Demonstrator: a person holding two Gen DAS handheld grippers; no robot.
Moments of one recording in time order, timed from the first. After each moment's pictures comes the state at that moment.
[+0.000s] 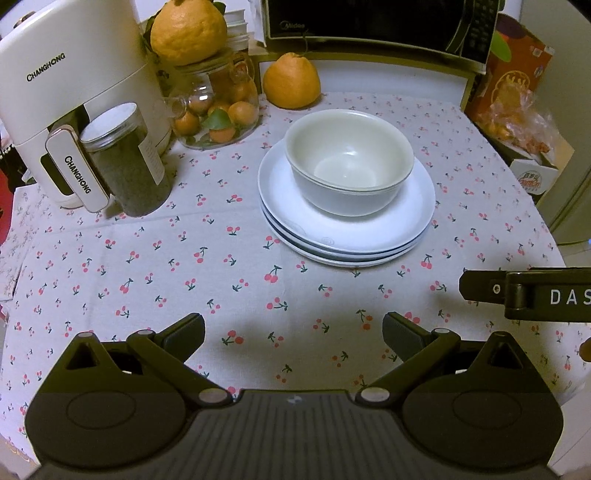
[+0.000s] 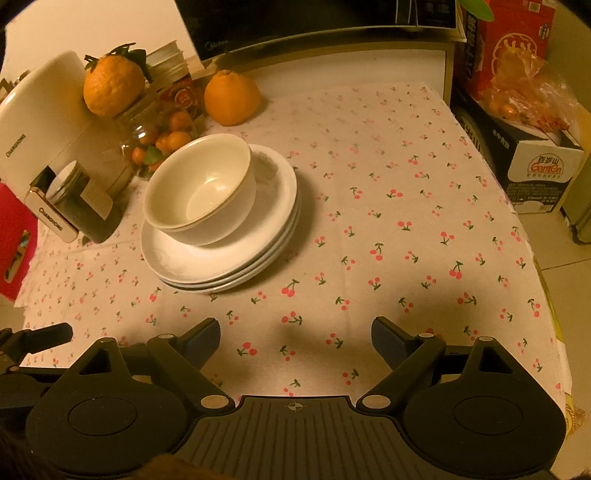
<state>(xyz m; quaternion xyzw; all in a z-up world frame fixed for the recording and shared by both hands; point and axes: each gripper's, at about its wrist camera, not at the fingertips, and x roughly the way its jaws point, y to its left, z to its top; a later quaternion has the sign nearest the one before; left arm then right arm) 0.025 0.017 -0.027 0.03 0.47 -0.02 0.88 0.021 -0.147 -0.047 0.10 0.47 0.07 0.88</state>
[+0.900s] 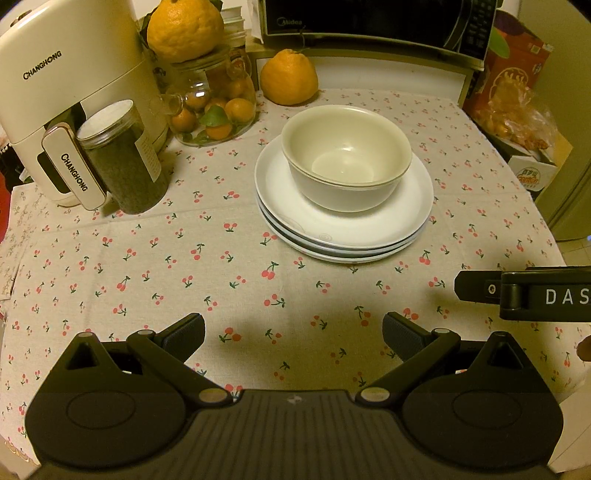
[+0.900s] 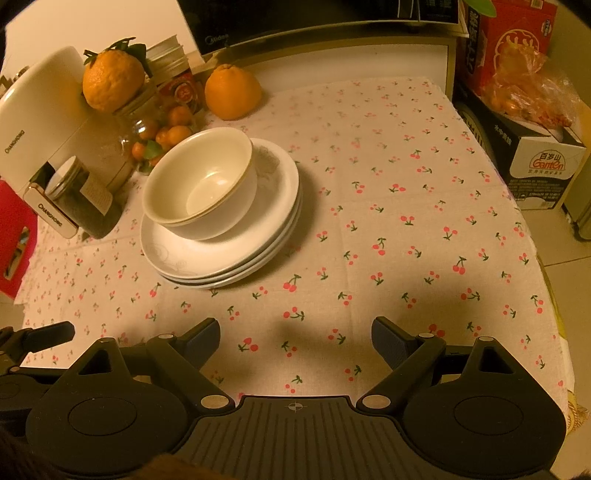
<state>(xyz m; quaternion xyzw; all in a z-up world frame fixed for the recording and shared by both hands) 0.025 0.017 -0.027 0.03 0.47 -0.02 0.88 0.022 -0.145 -0.049 0.10 0.47 0.07 0.87</state>
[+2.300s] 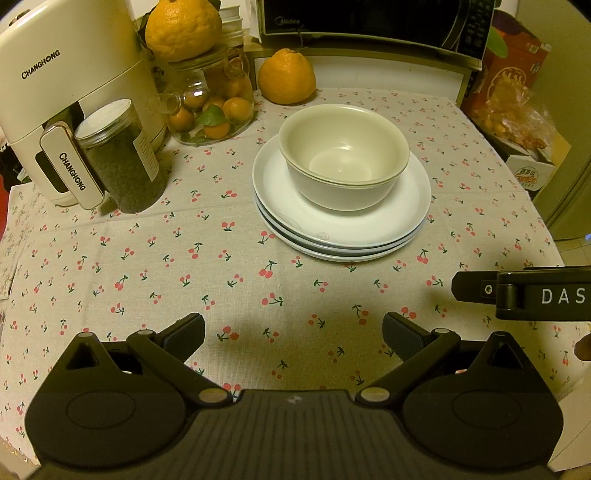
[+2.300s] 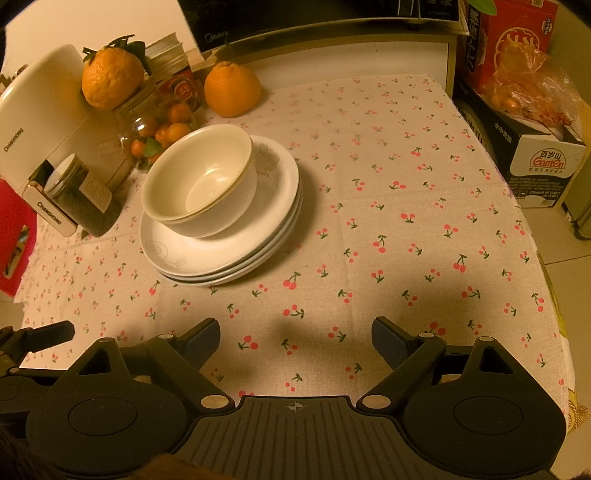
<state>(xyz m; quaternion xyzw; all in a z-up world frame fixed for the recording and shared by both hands) 0.026 0.017 -0.028 0.03 0.47 -0.02 0.88 0.023 -0.145 -0.049 0.10 0.47 0.07 0.87</state>
